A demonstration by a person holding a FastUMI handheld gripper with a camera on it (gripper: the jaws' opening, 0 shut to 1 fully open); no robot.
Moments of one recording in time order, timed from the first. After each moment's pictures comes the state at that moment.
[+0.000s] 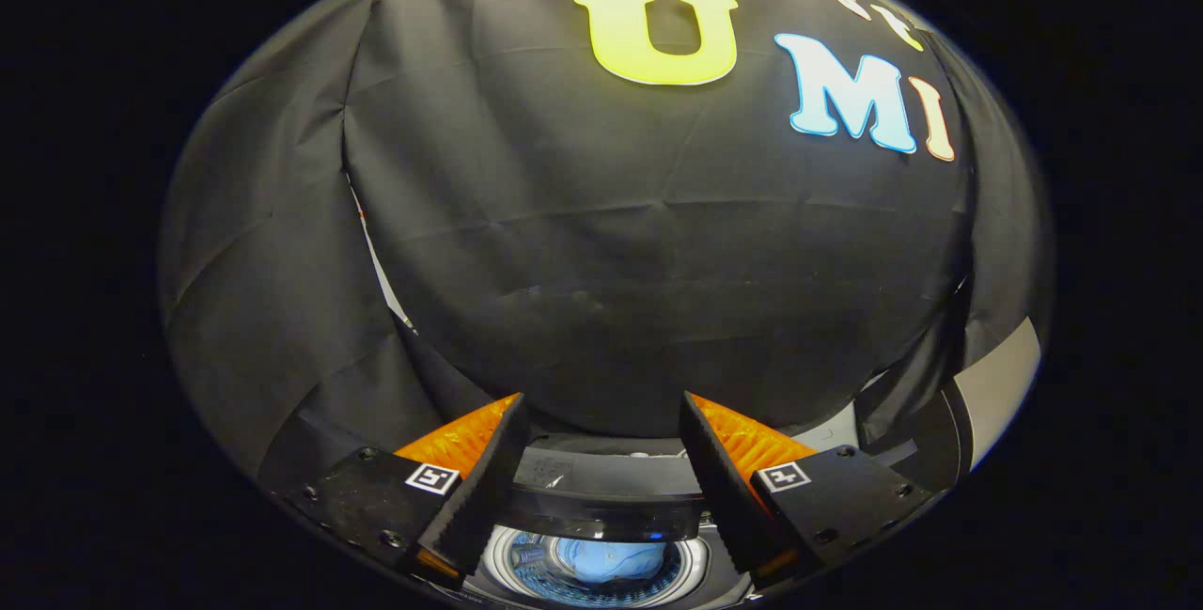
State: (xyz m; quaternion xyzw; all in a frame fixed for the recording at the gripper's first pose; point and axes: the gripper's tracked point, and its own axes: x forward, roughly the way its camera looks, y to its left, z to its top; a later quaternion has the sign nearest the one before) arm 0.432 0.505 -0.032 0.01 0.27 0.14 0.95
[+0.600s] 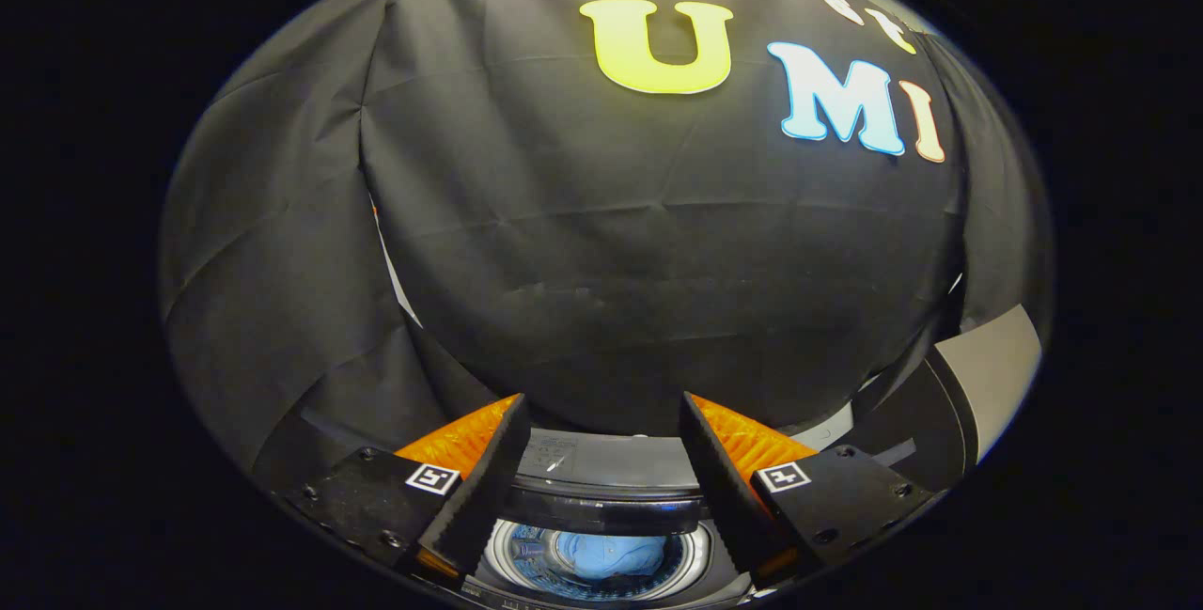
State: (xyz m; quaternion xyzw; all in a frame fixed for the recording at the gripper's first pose) arm 0.391 0.499 -0.036 0.01 0.25 0.14 0.96
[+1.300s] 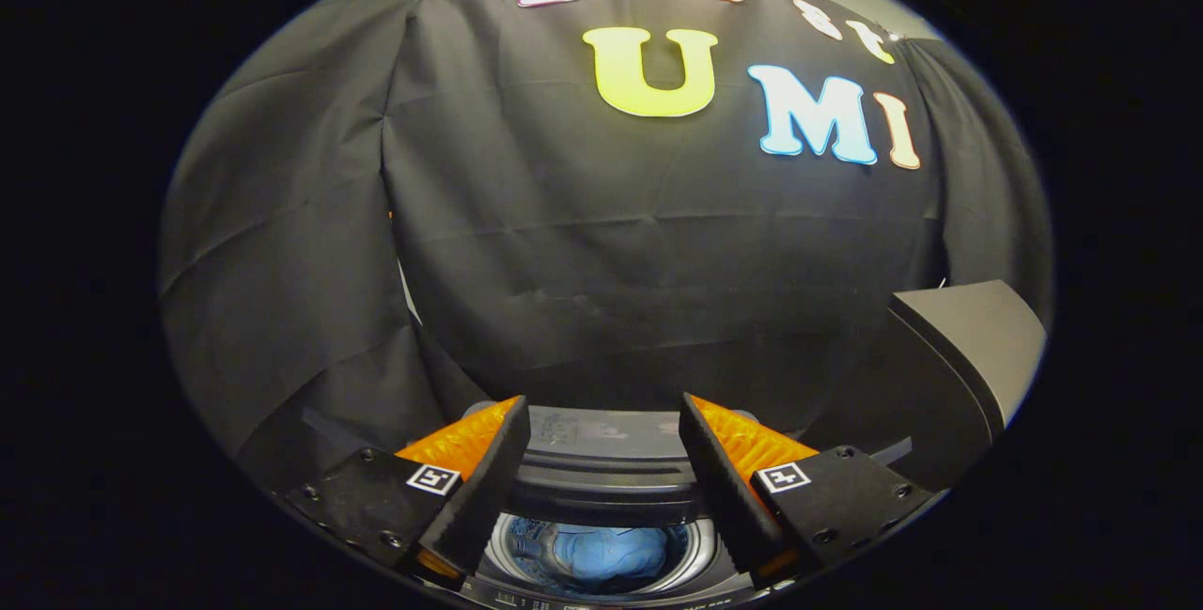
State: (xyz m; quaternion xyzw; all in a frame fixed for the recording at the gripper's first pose) arm 0.321 0.488 -0.062 0.02 0.19 0.13 0.97
